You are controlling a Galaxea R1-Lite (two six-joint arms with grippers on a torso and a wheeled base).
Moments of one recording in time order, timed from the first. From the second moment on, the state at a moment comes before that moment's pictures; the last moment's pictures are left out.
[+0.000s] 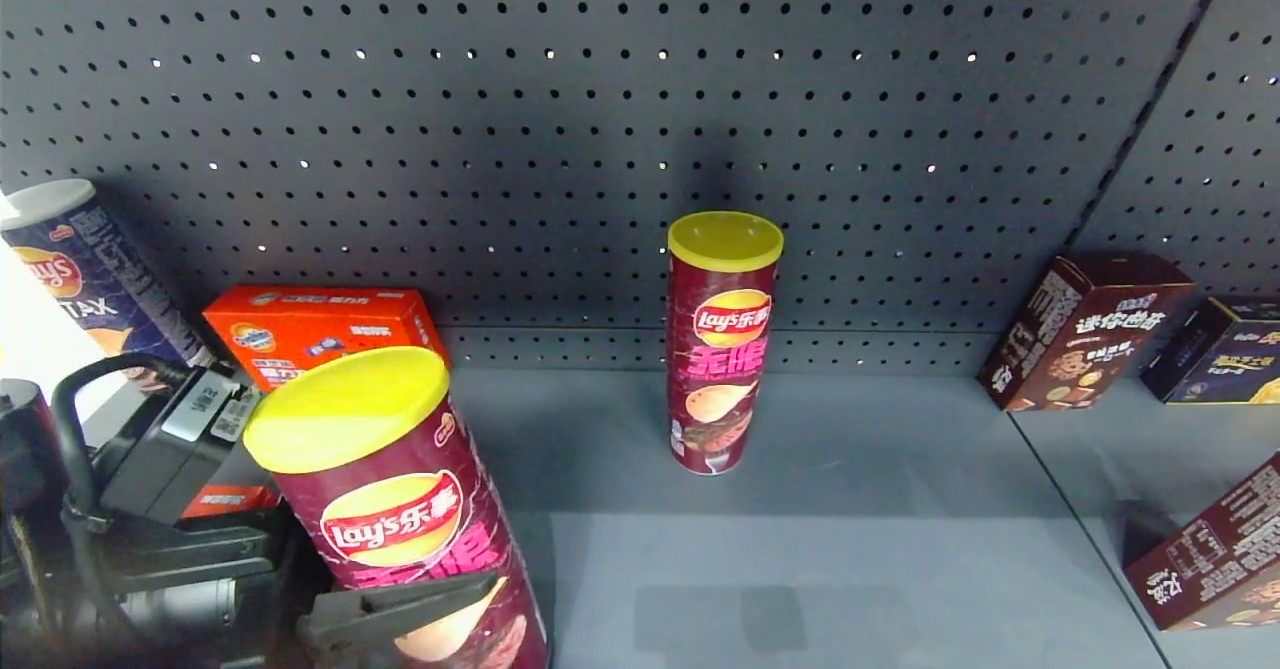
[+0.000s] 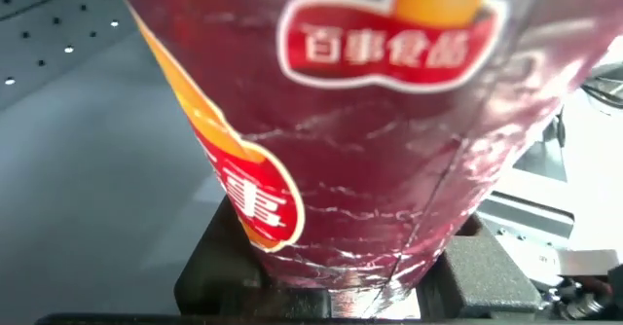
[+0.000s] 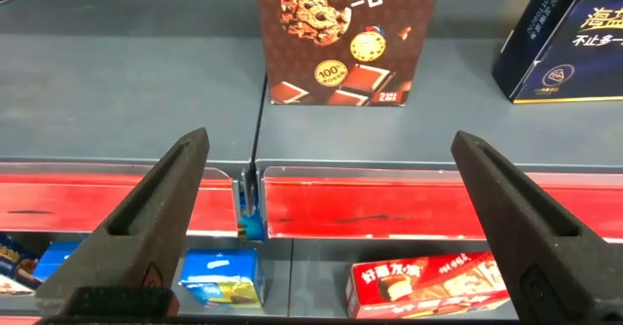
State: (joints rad) left arm -0.27 1.33 -0.34 -0.79 -0.94 0.10; right arm 0.00 0.00 0.00 0.00 -0.01 0.00
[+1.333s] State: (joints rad) left arm -0.27 1.36 -0.47 -0.80 -0.94 0.10; right arm 0.00 0.00 0.00 0.00 -0.01 0.00
